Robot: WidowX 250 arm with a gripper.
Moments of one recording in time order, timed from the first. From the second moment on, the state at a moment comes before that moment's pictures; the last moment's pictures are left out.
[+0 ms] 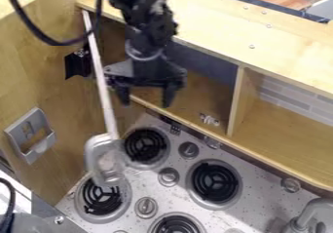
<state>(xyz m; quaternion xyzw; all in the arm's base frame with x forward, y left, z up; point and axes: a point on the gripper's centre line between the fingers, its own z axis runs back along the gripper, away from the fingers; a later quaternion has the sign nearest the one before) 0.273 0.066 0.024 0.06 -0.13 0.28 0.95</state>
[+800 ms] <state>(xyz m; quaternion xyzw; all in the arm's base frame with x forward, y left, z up) 0.240 0.131 0.013 0.08 -0.10 0.37 0.92</state>
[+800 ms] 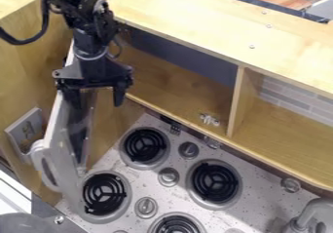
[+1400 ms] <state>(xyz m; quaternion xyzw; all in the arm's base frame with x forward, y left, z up) 0.234 0.132 0.023 0.08 -0.11 0.37 0.92</state>
